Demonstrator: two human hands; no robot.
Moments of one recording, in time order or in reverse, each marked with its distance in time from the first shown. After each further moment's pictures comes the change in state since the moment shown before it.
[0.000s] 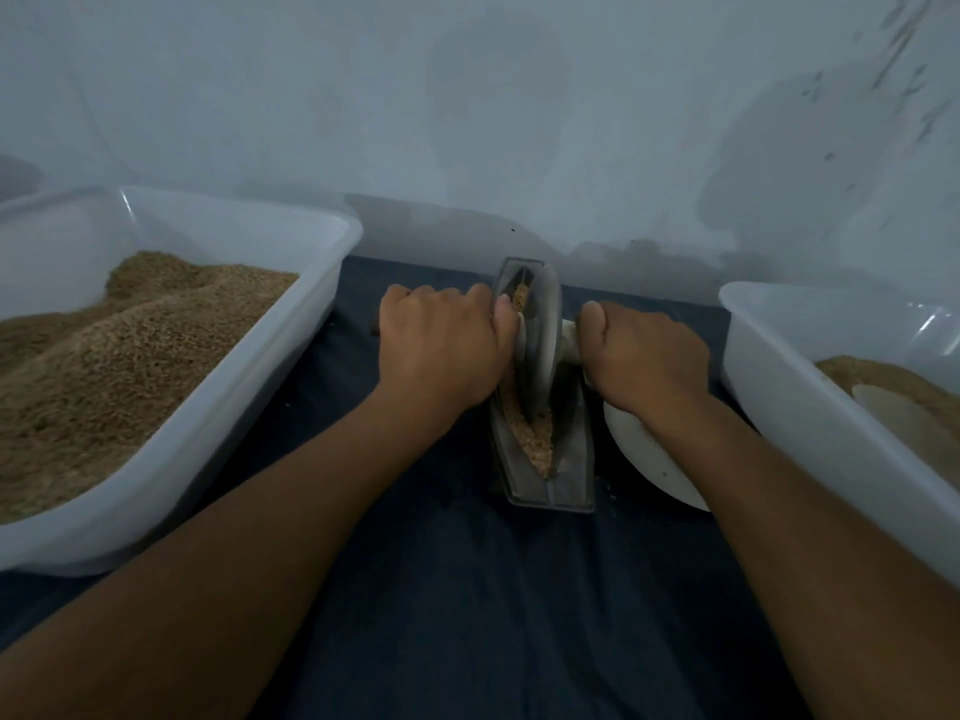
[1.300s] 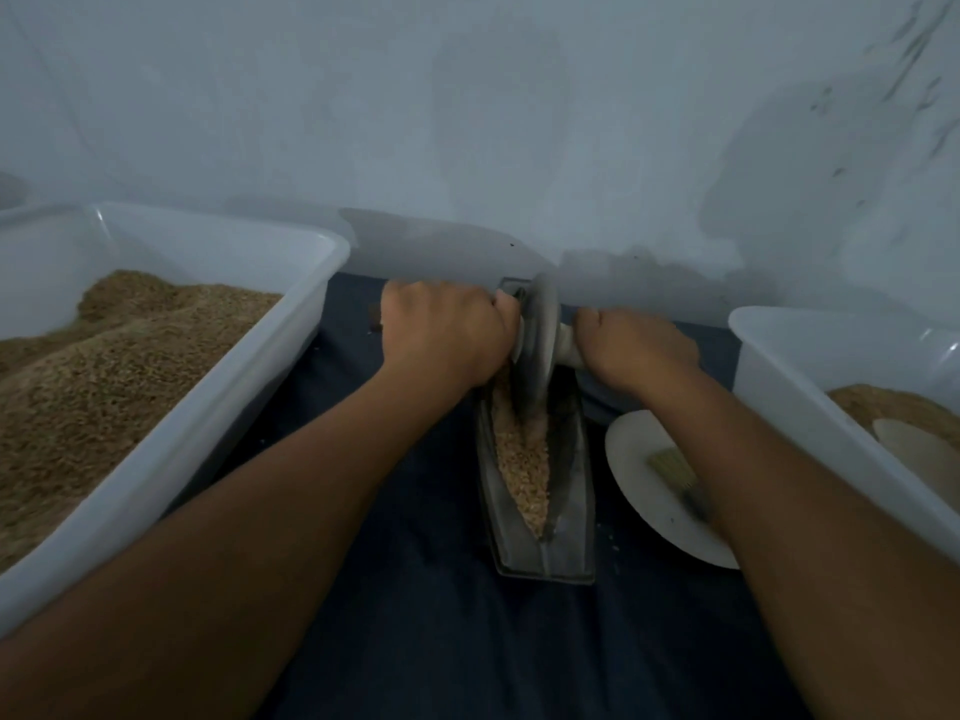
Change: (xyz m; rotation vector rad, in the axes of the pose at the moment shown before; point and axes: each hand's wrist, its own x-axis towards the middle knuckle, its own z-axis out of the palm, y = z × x) left_hand 0.051 -0.001 0.031 0.032 -0.111 -0.032; right_hand 0.055 0.006 0.011 0.115 -0.262 0.105
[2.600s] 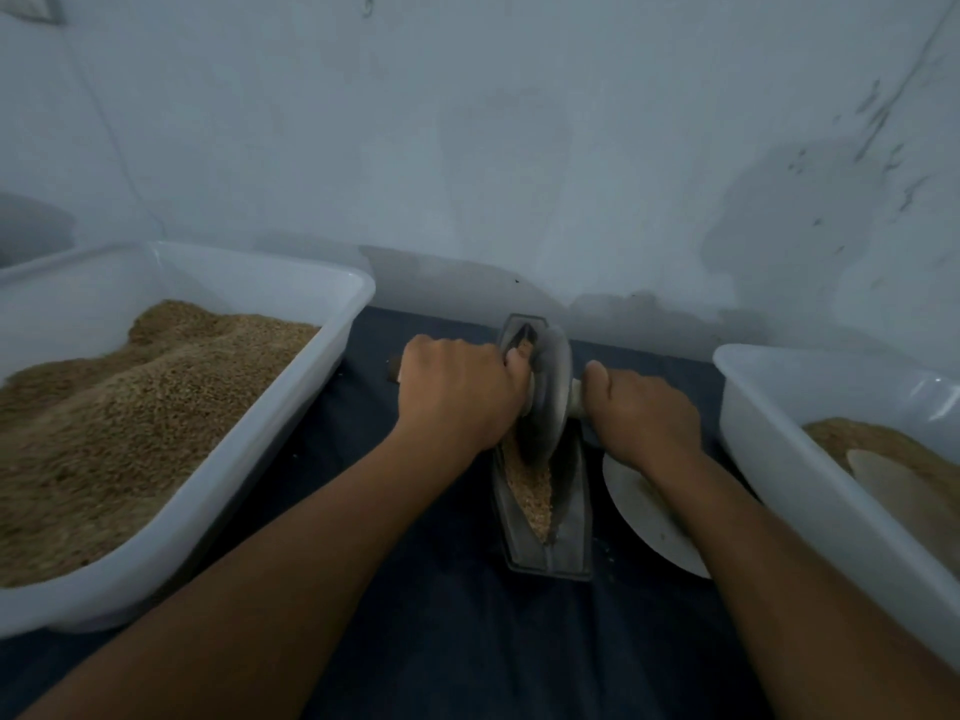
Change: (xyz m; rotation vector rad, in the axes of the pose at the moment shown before) left_hand -0.036 -0.001 -0.027 0.092 -0.026 0.257; right_hand -0.052 0.005 0.001 -0.210 0.162 -0.189
